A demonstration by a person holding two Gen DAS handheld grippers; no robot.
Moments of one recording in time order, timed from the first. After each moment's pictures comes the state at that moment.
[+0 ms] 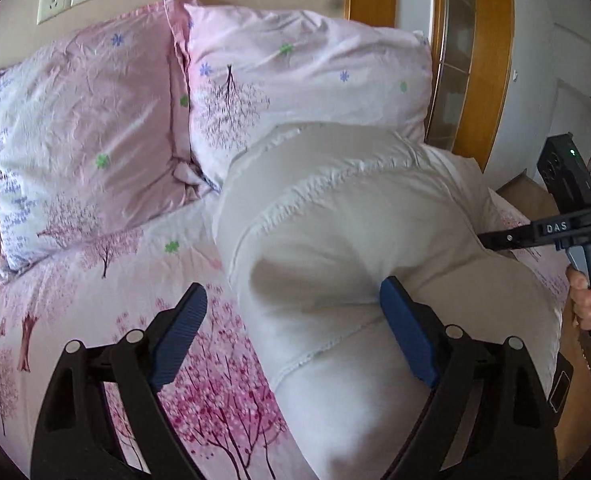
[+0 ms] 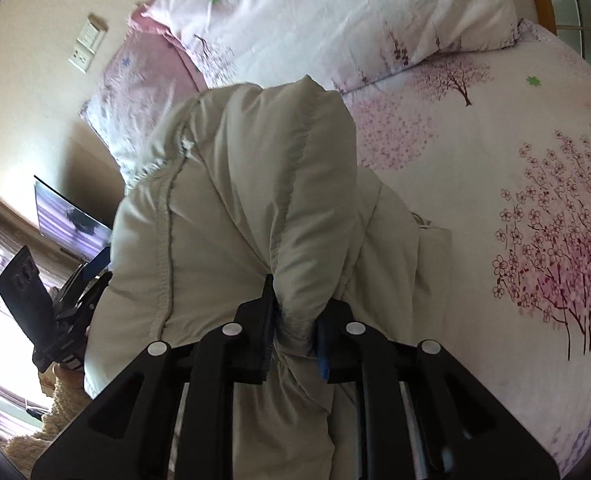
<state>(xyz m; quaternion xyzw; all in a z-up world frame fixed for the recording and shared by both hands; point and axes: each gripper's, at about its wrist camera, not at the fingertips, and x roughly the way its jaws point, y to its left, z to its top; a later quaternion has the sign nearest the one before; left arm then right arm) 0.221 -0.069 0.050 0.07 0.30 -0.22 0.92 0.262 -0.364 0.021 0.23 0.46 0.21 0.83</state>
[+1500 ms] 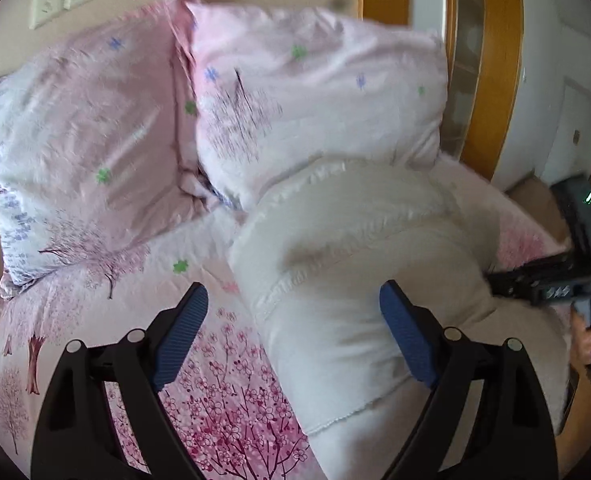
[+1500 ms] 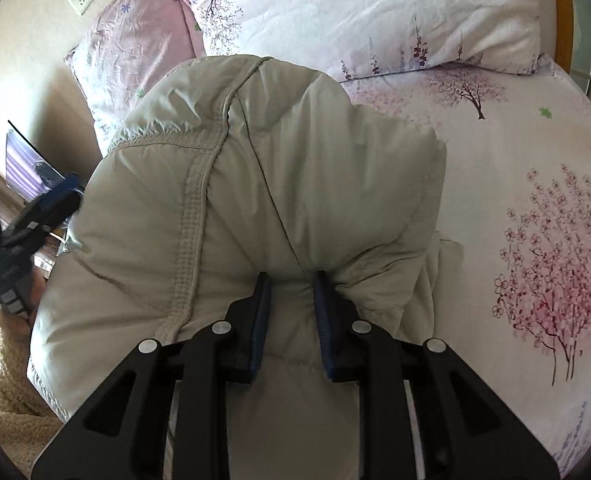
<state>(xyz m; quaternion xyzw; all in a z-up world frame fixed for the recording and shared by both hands) 0.259 -0.069 0.059 0.09 0.31 -0.21 0.92 0.264 -0.332 0.016 0.13 0.47 0.19 0.85</state>
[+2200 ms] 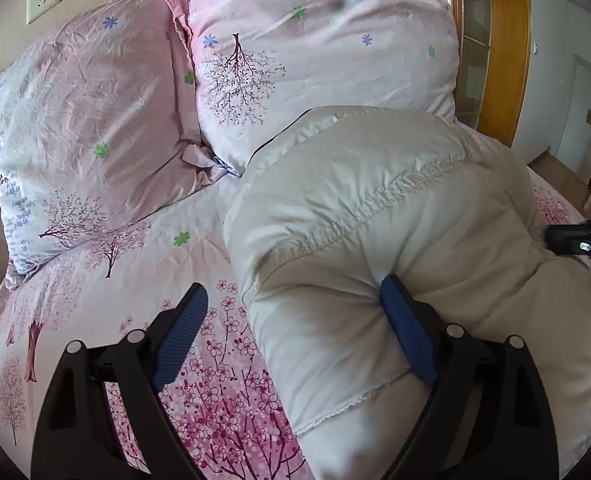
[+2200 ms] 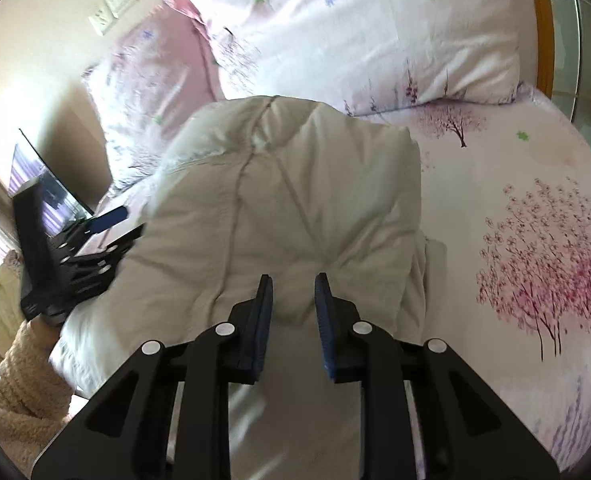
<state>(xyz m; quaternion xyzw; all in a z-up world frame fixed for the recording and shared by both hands) 0.257 -0.072 0.027 0.11 0.32 -0.18 0.92 0.215 -0.332 0.041 0.12 0.41 0.17 0.89</state>
